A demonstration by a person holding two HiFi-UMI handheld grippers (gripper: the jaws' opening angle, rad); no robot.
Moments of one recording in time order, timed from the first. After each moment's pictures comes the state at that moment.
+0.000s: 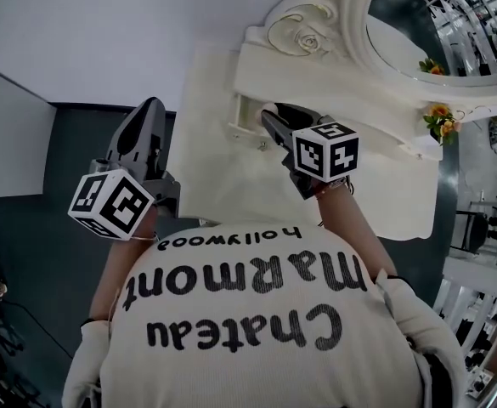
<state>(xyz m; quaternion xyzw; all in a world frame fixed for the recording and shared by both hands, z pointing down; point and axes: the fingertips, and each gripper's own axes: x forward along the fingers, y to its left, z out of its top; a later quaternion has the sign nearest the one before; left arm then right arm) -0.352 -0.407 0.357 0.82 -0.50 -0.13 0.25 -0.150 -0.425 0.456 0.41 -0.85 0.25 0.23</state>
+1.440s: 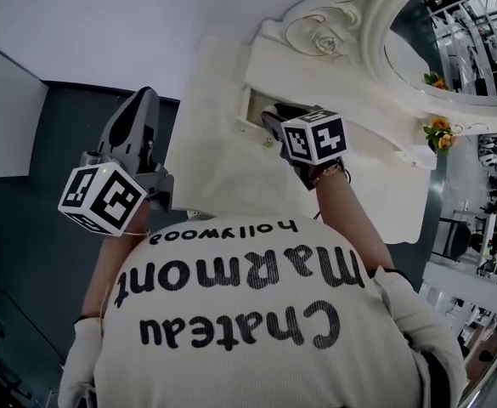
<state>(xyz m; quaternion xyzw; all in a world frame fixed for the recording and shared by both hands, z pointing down) -0.382 -0.406 0.368 0.80 -0.52 -0.15 0.27 -0.156 -0.429 0.509 0.37 -0.81 0.25 0.38</state>
